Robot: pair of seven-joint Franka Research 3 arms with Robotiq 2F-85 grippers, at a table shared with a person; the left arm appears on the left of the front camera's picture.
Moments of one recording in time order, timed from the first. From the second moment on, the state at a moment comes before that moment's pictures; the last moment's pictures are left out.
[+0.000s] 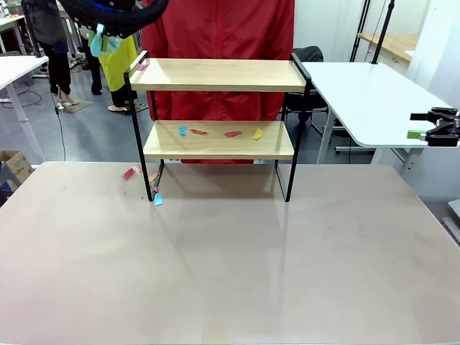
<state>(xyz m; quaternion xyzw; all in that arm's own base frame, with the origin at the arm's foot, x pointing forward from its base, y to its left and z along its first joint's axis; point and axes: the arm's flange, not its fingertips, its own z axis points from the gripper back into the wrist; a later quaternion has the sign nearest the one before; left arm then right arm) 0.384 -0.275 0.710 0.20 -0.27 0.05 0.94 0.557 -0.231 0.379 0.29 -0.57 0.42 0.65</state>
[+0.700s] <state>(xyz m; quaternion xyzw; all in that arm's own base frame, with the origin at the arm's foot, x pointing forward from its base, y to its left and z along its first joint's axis) 0.384 -0.279 0.707 0.17 -0.27 0.05 0.95 0.557 -0.231 0.379 0.29 -0.57 0.42 0.65</state>
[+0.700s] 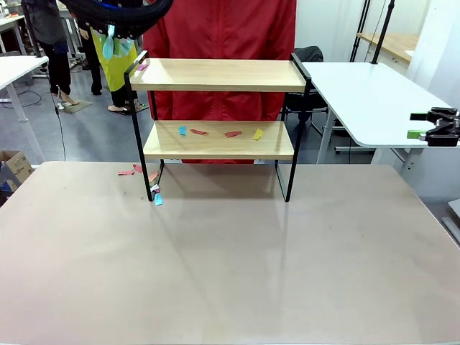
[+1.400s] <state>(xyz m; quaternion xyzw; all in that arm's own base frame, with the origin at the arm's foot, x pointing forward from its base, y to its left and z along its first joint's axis) 0.382 -0.273 0.732 0.04 -0.29 0.00 0.96 0.557 -0.231 0.379 0.29 -0.57 0.42 0.65</state>
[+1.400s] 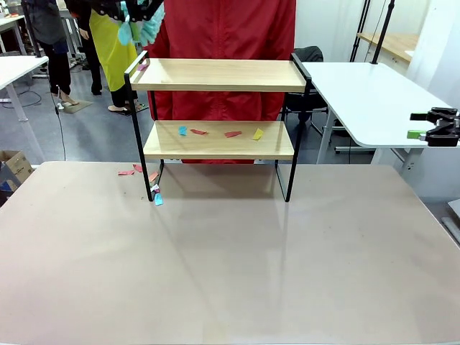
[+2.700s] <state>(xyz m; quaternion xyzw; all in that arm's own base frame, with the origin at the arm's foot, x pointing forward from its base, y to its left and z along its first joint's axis) 0.340 -0.157 0.723 -0.13 -0.18 -0.53 0.82 0.557 -0.231 0.379 0.29 -0.57 0.42 0.65</state>
